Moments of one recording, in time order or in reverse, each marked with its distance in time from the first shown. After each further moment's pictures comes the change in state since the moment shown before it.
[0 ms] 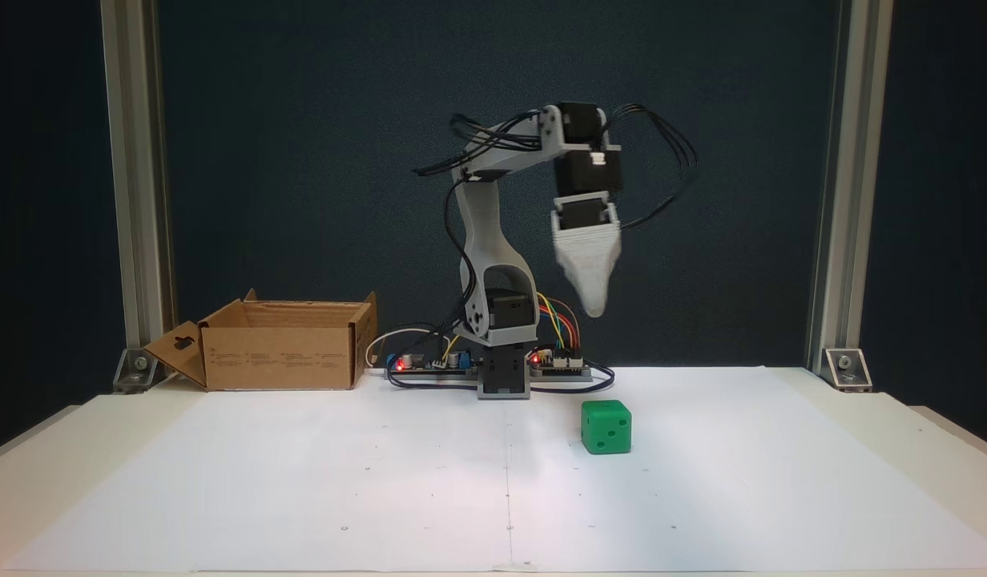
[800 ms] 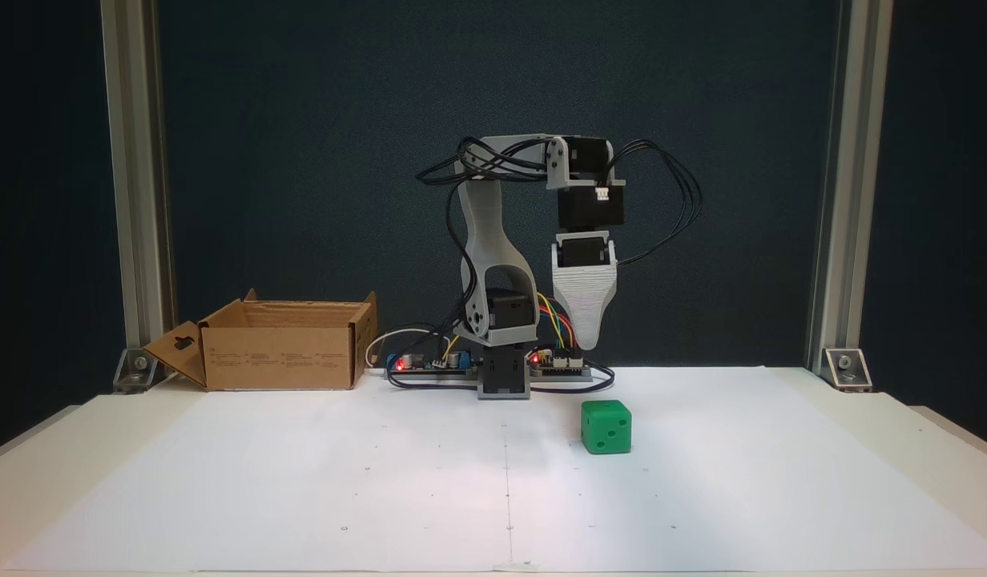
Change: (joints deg) arm 0.8 -2.4 8.5 -4.6 0.0
